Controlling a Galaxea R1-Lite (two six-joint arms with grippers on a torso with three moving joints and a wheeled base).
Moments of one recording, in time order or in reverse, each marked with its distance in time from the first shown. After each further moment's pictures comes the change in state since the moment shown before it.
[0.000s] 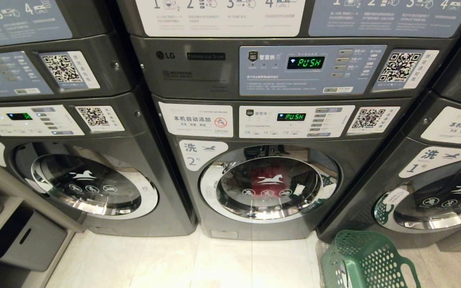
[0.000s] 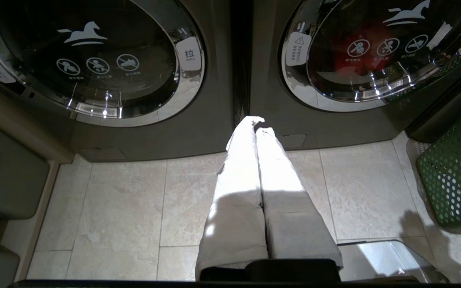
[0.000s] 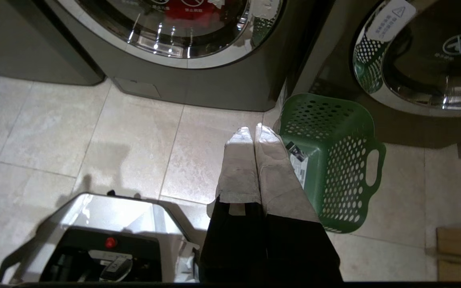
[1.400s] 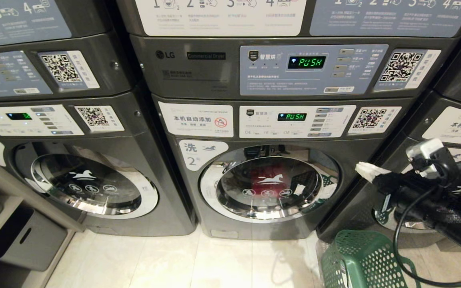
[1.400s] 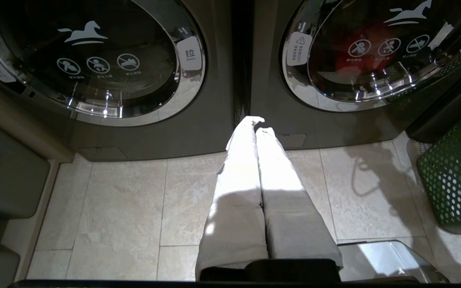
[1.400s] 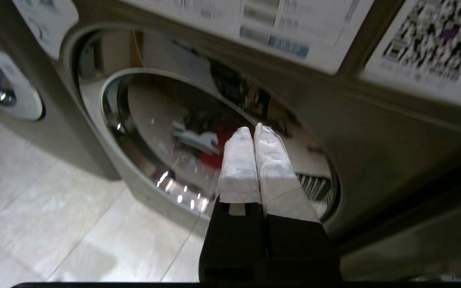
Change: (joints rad) left arm 0.000 0.000 0.000 0.000 0.000 -0.001; right arm 0.046 1.370 -0.359 -1.310 0.230 -0.169
